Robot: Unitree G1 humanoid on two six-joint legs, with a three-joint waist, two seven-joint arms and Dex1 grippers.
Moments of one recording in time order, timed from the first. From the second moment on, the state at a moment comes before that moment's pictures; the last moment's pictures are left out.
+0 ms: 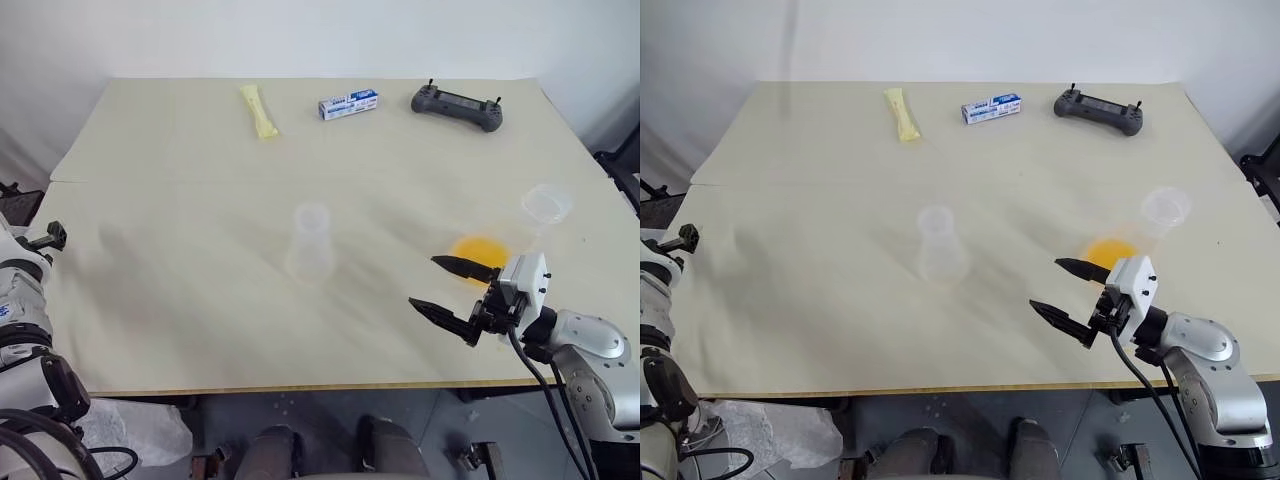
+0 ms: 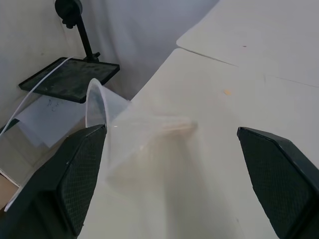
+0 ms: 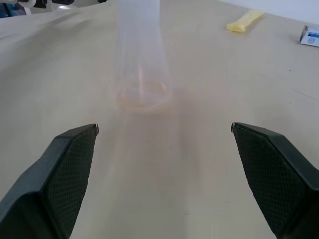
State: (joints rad) left arm -0.78 0.85 0.52 1.25 -0.26 -0.05 -0.15; right arm -0.02 -0.64 -0.21 -0.31 0.55 0.24 0.96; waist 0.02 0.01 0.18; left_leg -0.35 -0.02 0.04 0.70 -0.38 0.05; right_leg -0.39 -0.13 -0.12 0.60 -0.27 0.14
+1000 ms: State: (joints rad) left arm -0.82 0.85 0.49 1.27 -0.25 -0.01 -0.16; right arm -0.03 -0.64 -0.21 -0.31 0.55 0.24 0.95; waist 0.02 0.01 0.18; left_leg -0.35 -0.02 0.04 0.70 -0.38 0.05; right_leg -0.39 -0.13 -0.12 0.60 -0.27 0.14
